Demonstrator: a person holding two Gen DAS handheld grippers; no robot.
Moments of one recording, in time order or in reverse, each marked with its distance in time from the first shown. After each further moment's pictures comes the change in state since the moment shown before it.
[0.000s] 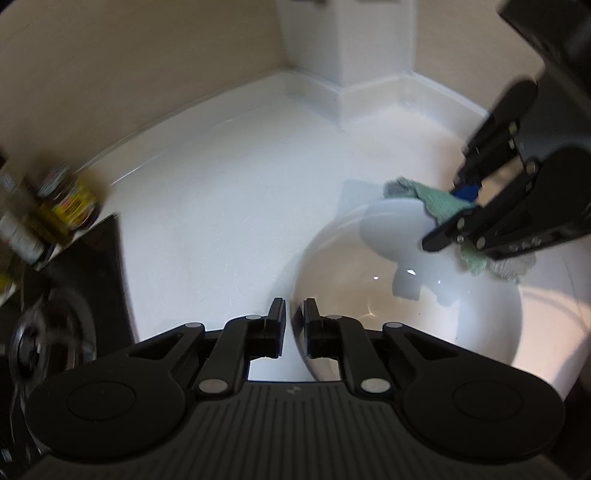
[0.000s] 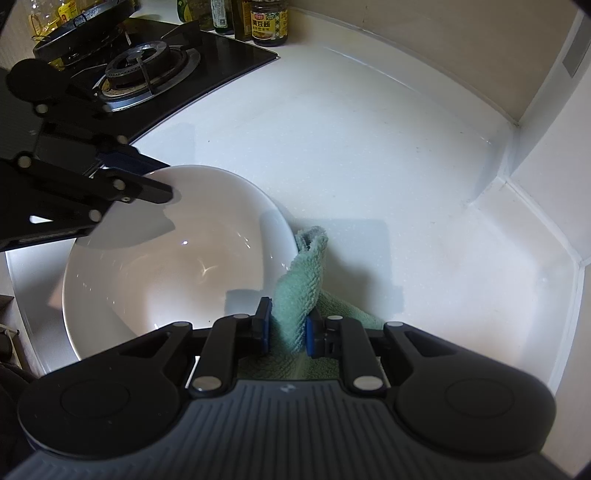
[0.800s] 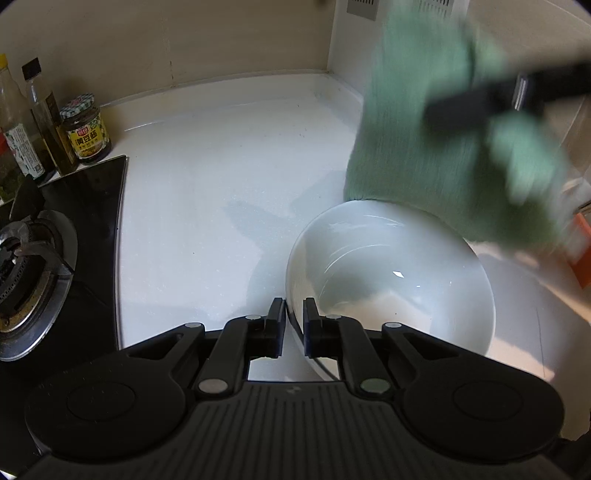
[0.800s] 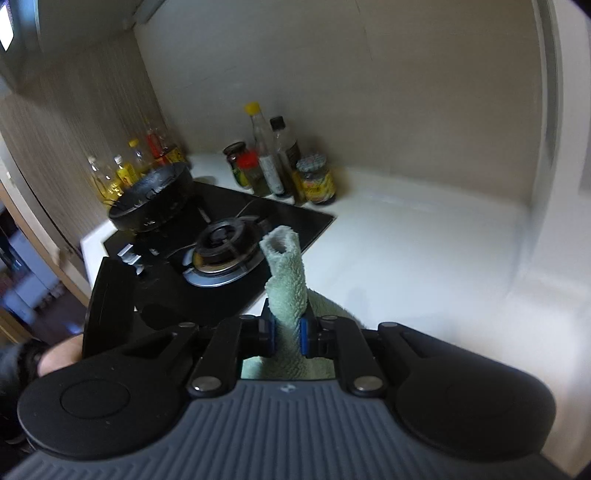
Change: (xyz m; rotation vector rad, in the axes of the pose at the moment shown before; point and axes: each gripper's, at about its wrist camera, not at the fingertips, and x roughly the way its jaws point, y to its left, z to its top) left arm -0.010 0.014 -0.021 -0.167 -0.023 -0.091; right arm -0.082 -0.001 0.018 0.239 -0.322 0.295
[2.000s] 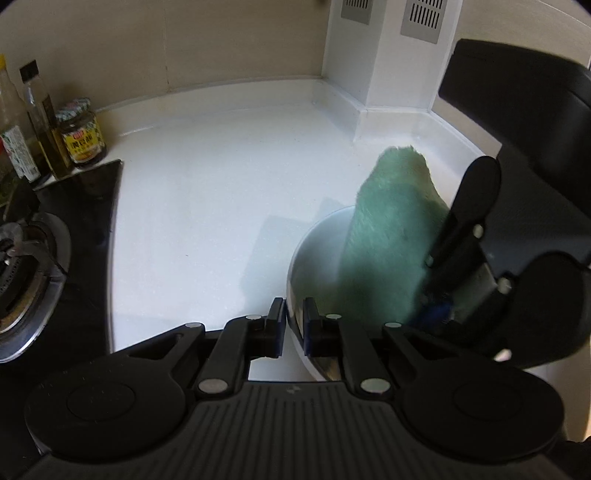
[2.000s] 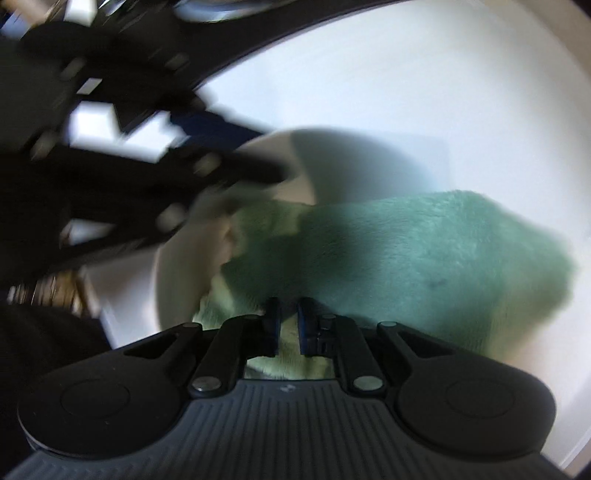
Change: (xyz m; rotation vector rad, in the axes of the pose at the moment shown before) left arm 0.005 0.000 0.000 0.011 -0.028 -0.028; right arm 0.127 0.042 -0.054 -0.435 0.780 -0.059
